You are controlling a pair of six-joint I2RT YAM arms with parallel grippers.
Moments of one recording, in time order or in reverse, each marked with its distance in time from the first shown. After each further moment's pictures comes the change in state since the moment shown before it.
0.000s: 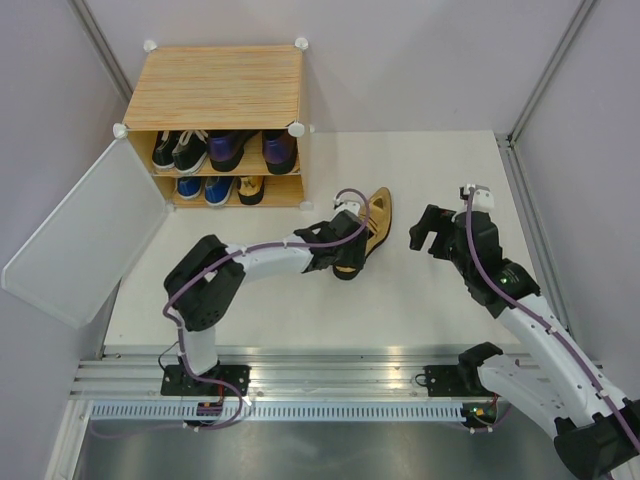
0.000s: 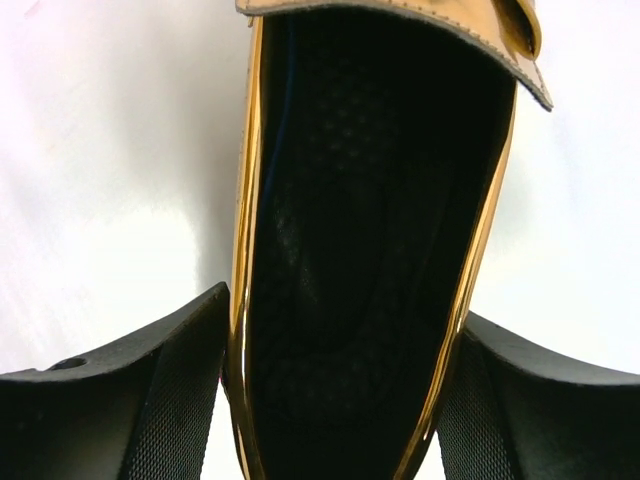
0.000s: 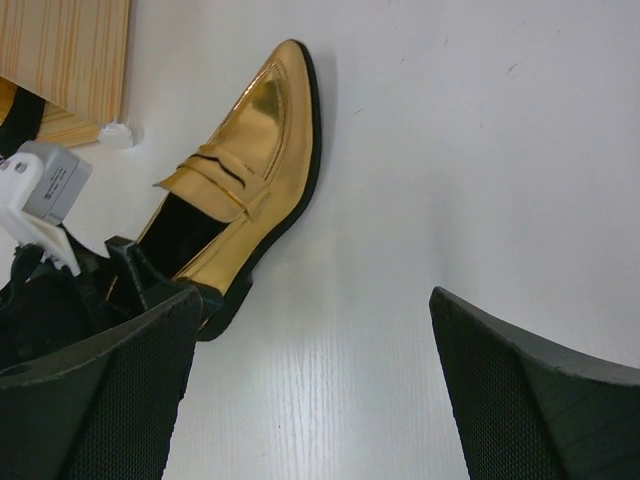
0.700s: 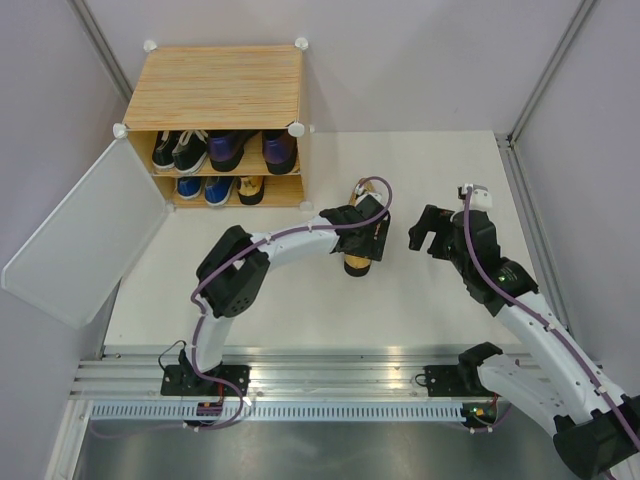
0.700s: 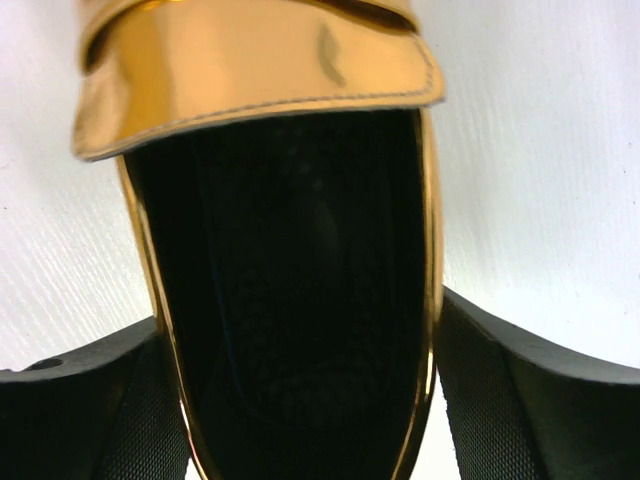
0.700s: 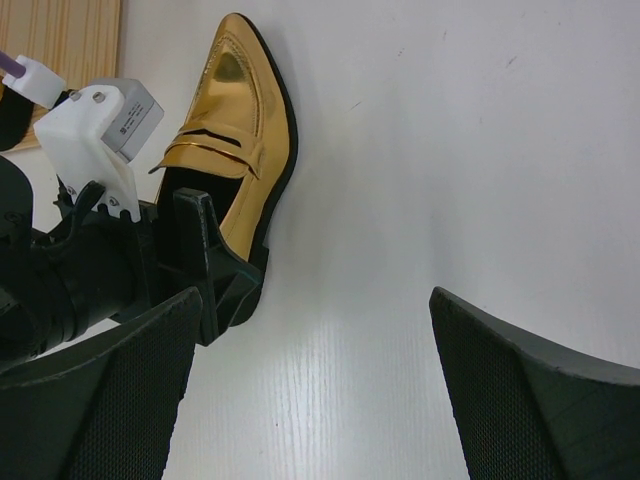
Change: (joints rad) left arm -0.014 0.192 0.340 -0.263 0.025 0.010; right arm 0.000 0.015 0.004 -0.006 0.000 0.000
